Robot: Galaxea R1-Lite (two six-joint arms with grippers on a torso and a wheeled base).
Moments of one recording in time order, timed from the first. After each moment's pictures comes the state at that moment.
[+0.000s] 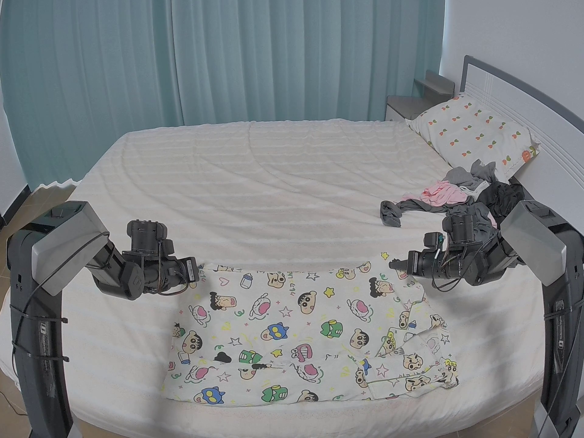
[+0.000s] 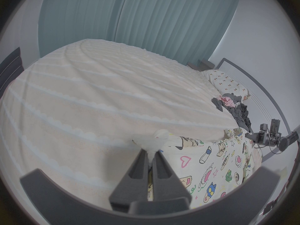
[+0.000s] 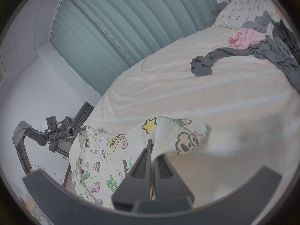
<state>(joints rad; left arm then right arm) -0.07 2.39 -1.15 -0.59 -0.20 -0.27 0.09 2.49 -1.31 -0.55 0.54 0.25</state>
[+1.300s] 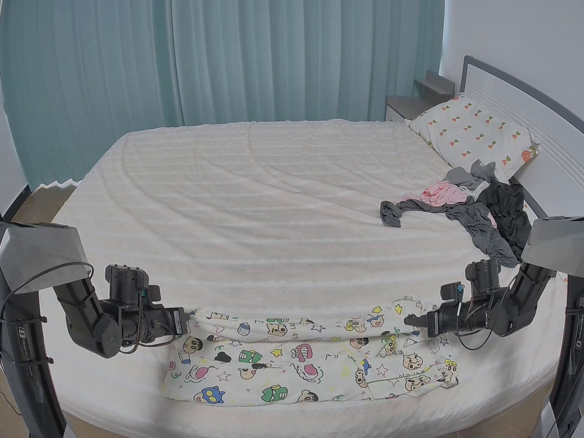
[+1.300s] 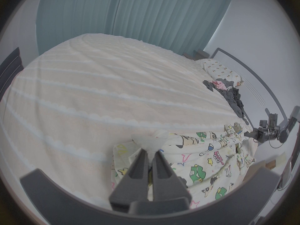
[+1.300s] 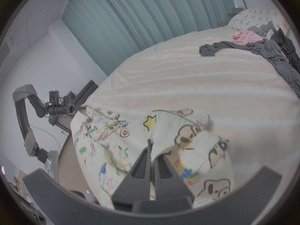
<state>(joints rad) -0.10 2.24 -0.50 -1.01 -0.21 -0.23 0.09 2.31 -0.62 -0.86 0.54 -0.04</state>
